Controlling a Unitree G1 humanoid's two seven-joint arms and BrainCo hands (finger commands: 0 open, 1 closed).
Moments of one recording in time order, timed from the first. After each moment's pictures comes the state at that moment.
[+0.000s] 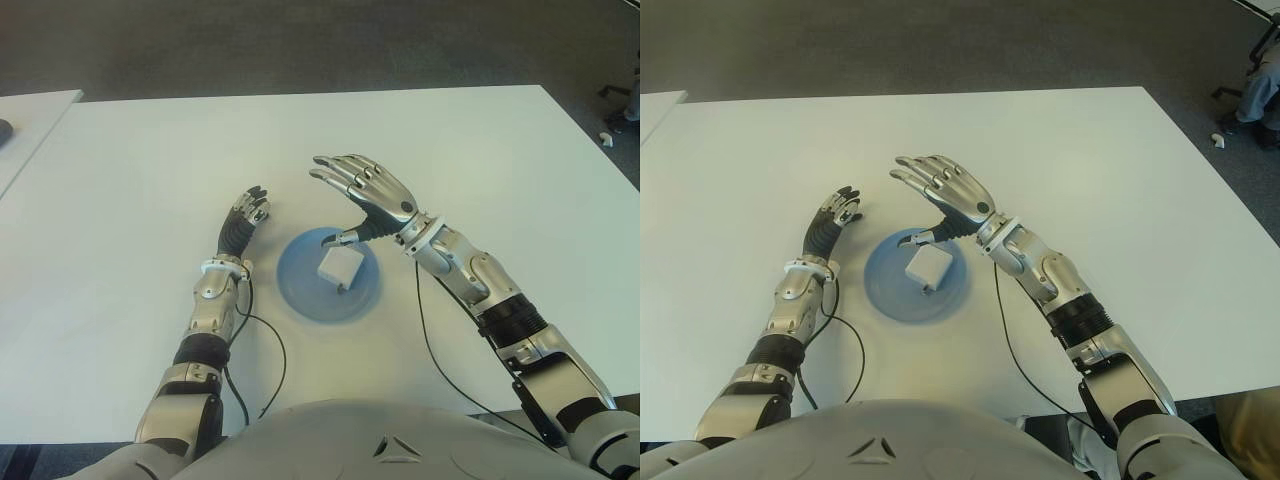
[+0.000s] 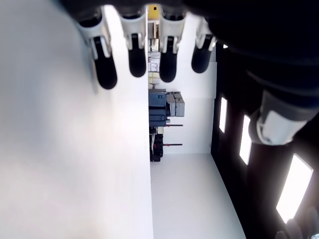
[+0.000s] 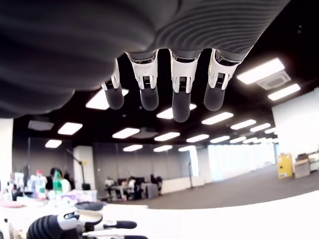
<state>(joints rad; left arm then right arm) -0.15 0.11 0.07 0.68 -0.12 -0.35 -0.17 -0.36 -0.41 0.42 0.15 -0.87 -0.44 -0.21</state>
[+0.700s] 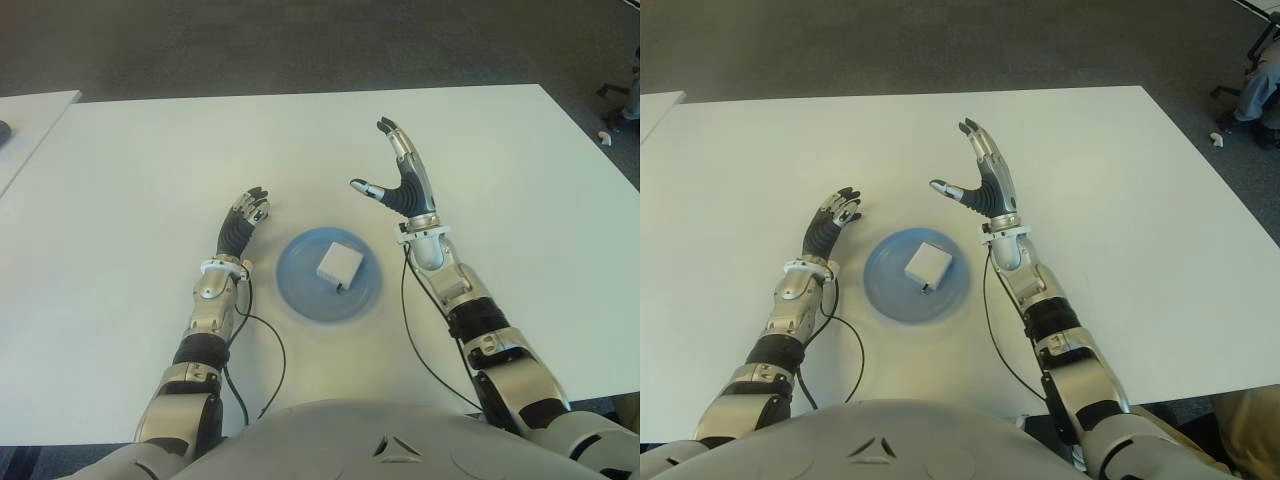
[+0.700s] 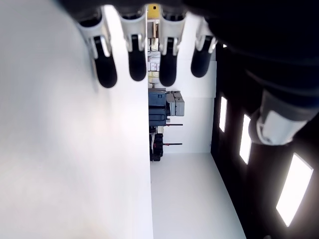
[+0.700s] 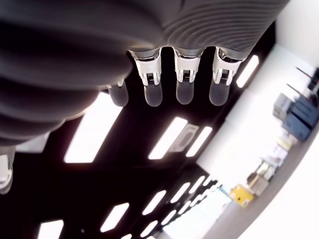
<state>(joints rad) -0.15 0.11 0.07 0.68 -0.12 -0.35 -0.17 -0.35 -0.16 0.22 0.57 -0.45 -0.58 -0.42</state>
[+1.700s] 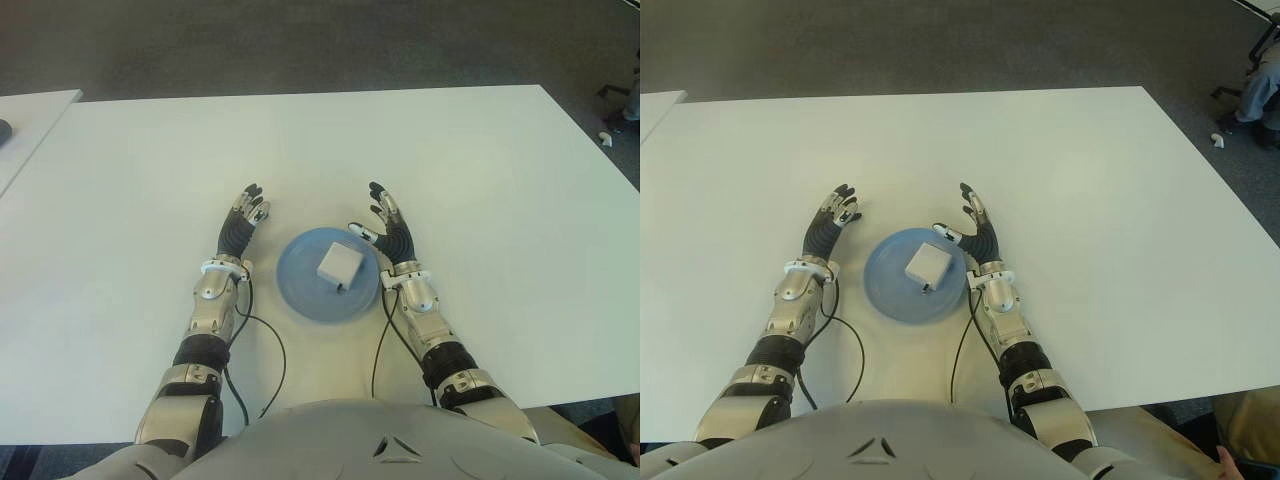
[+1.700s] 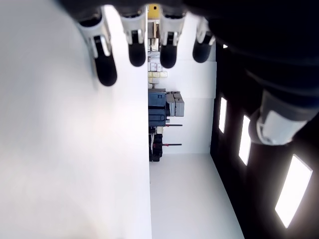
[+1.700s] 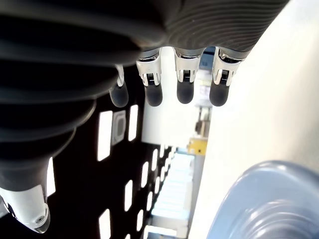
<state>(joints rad) -0.13 0.10 0.07 0.66 -0.12 -0.34 -0.17 -0.16 -0.01 0.13 0.69 -0.13 -0.64 -0.07</state>
